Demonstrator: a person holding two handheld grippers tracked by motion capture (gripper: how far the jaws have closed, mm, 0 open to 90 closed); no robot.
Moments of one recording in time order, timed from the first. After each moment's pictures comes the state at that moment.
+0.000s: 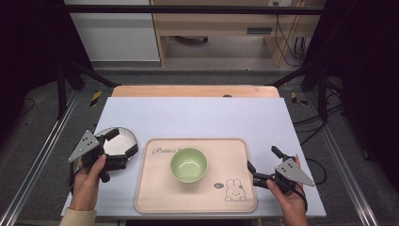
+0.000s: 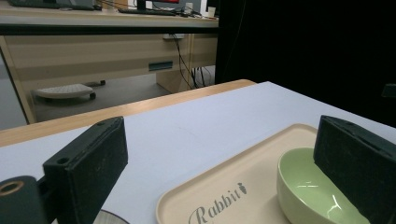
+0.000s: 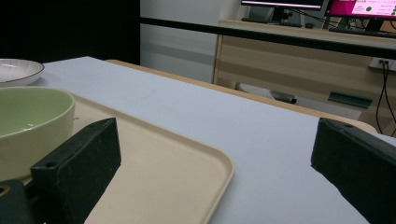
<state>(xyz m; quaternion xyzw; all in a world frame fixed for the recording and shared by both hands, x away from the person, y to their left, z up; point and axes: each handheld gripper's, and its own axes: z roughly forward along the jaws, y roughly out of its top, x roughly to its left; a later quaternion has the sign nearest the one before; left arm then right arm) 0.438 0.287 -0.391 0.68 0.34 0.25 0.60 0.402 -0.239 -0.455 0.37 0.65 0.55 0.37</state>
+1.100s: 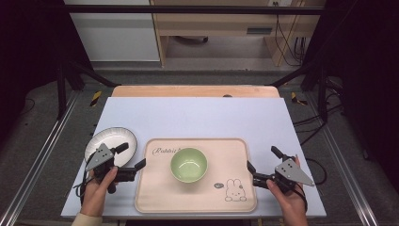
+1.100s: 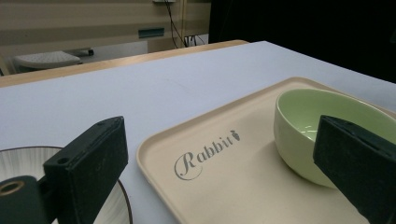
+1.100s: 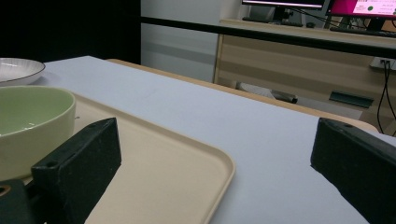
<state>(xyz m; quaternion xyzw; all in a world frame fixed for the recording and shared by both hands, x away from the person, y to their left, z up) 0.434 0.275 -0.442 0.72 0.35 0.22 0.56 0.402 -0.239 -0.455 0.37 0.66 0.55 0.37</state>
